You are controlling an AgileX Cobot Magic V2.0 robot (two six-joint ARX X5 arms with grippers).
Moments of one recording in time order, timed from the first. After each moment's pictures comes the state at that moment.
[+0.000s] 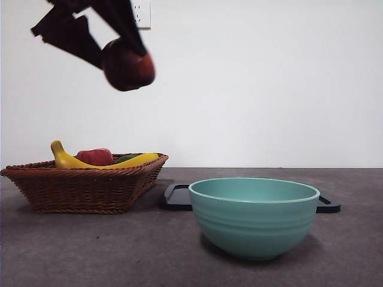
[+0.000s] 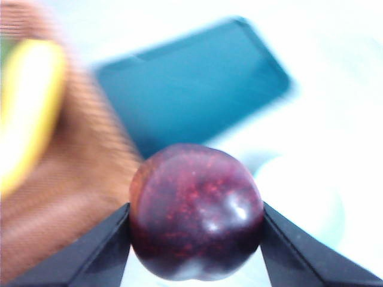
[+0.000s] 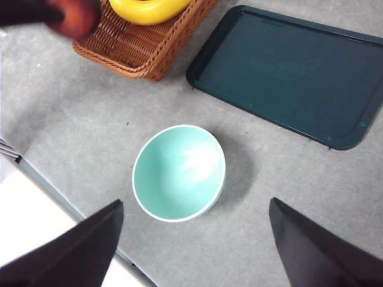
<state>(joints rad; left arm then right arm) -0.55 1.32 1.22 -0.70 0.24 -0.05 0.20 0.82 1.02 -1.01 -0.52 -0.02</state>
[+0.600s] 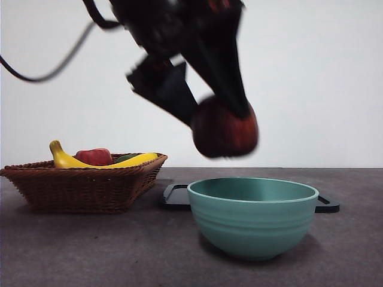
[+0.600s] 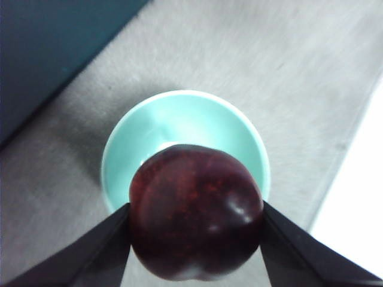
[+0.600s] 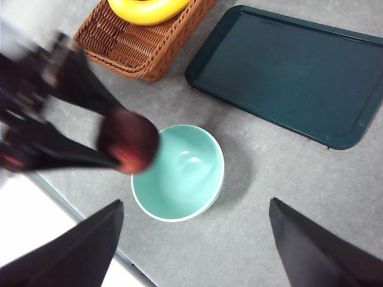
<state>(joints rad) -0.89 1.57 1.22 -0.62 0.21 -0.01 0.20 0.82 1.02 -1.01 -0.52 -0.02</state>
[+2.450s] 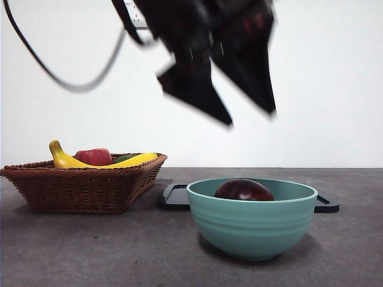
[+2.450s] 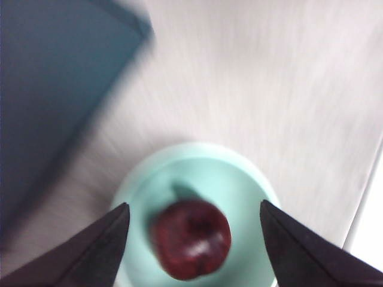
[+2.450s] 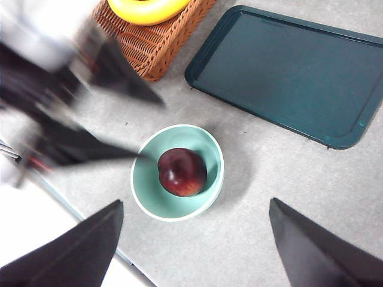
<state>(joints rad) -0.90 1.59 1.26 -0.51 0.16 0.05 0.20 0.82 1.02 -1.01 -0.52 -0.02</state>
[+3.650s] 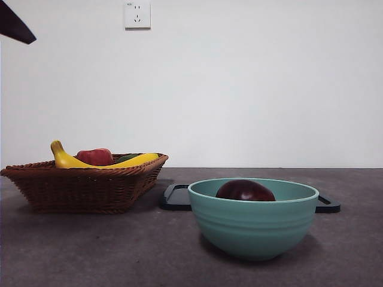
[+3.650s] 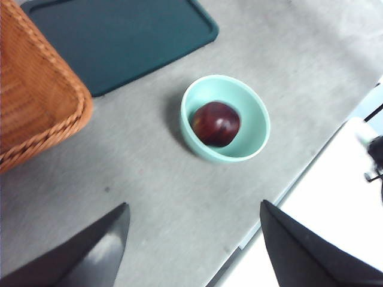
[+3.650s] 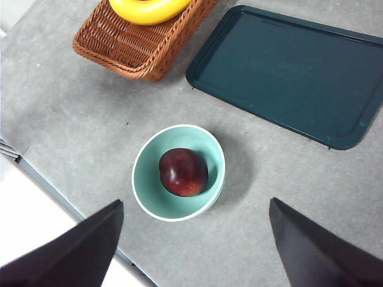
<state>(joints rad) -0.51 0.82 0.91 -0.83 0.42 -0.03 0.20 0.82 1.02 -1.02 -0.52 -0.02</state>
